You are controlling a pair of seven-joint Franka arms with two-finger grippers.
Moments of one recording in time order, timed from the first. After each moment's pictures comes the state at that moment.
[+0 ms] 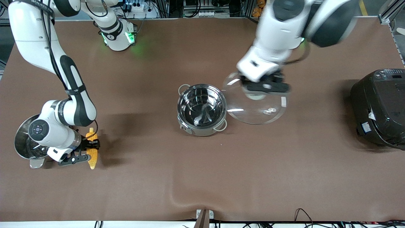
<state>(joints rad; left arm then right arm) -0.12 0.16 -0.42 -1.60 0.13 1.72 -0.44 0.01 0.63 -0.03 -1.67 0.00 2.31 -0.29</state>
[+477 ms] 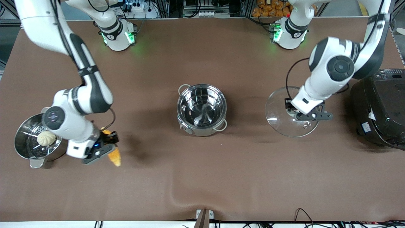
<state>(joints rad) 0.18 0.14 -0.41 -2.13 0.12 2.24 -0.28 0.14 0.51 0.09 -1.65 0.00 2.23 -0.40</state>
